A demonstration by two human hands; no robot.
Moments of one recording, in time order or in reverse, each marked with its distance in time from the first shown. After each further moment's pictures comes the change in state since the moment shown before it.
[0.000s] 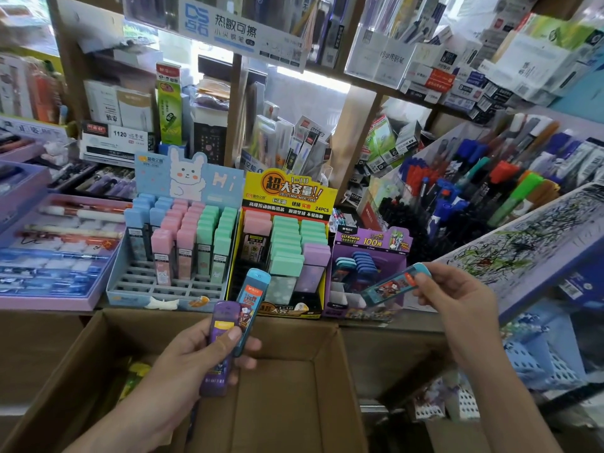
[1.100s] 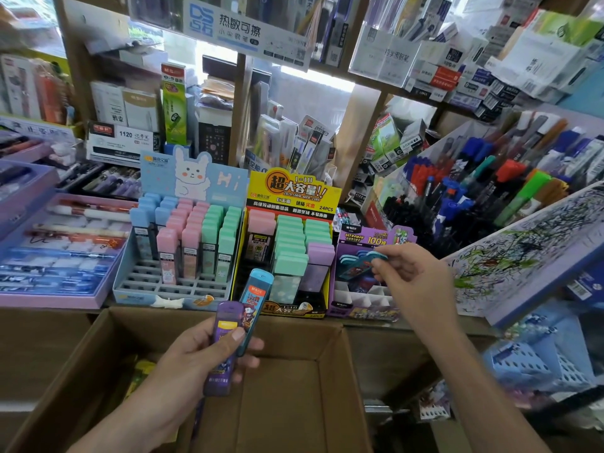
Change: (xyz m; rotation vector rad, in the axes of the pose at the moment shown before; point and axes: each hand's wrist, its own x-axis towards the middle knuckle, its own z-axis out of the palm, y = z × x) left_hand 0.000 -0.002 -0.003 0.007 0.022 0.007; right_hand 0.008 -0.006 0.052 -0.312 -0.173 -0.330
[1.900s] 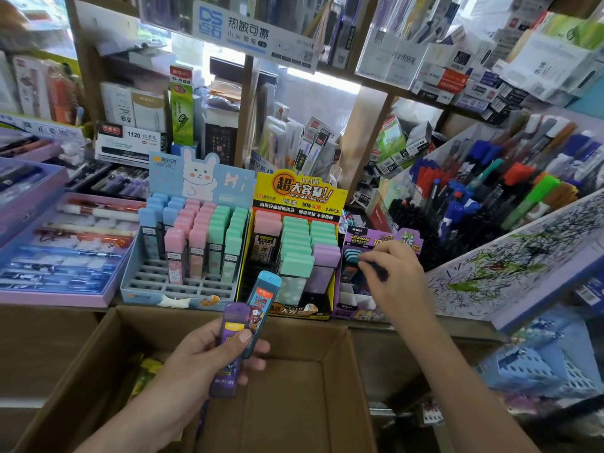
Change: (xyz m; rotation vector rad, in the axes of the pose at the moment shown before) left_hand -0.002 0.001 0.003 0.025 0.003 -0.010; right_hand 0.012 0.006 0.027 -0.499 -0.042 -0.245
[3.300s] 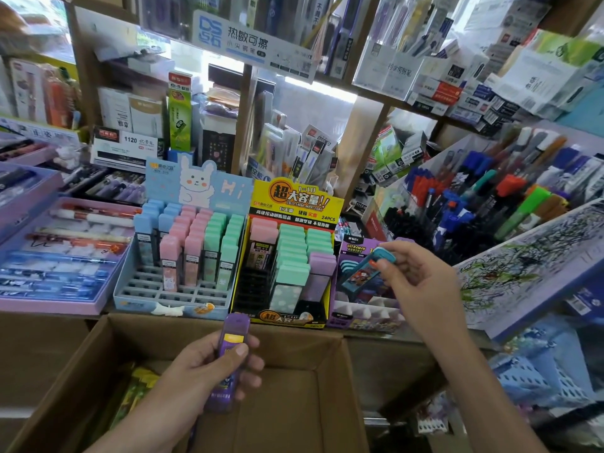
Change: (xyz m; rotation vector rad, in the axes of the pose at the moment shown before) left_hand -0.004 0.006 0.007 -0.025 -0.007 -0.016; right_hand -0.003 -0.009 -0.042 0.514 0.018 0.221
